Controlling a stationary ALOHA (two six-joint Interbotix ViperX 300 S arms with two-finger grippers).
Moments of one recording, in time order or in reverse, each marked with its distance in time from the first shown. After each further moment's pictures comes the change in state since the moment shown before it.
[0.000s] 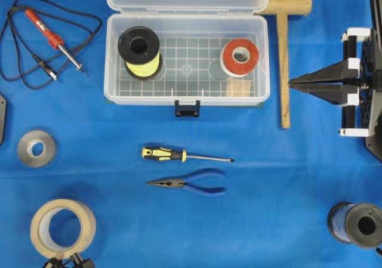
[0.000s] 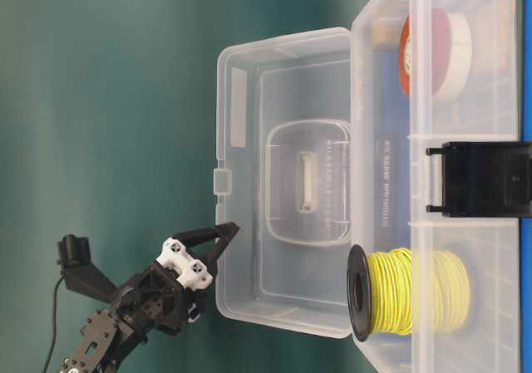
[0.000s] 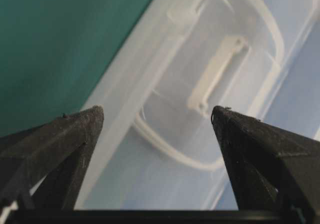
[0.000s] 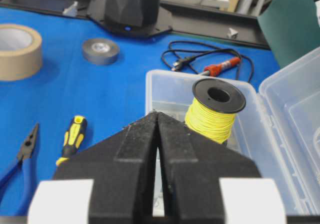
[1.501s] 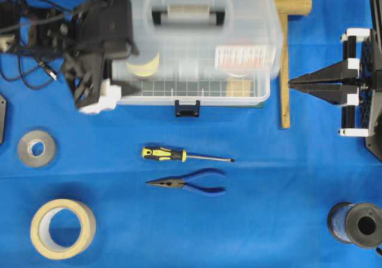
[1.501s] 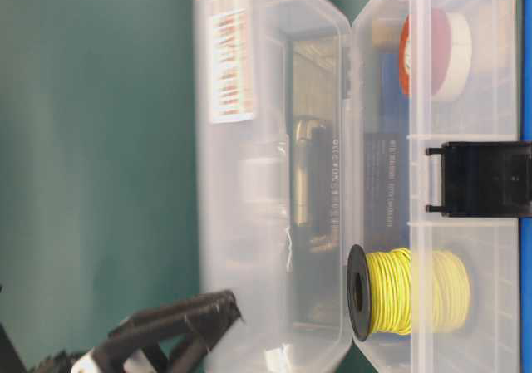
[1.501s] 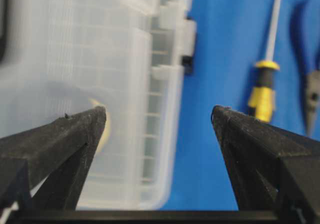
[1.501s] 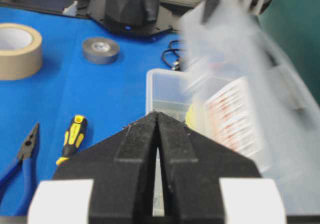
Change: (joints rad) left arm -0.577 -0.339 0.247 -0.017 0.311 -0.175; right arm 0.002 0.002 0.000 0.000 -0.002 0.002
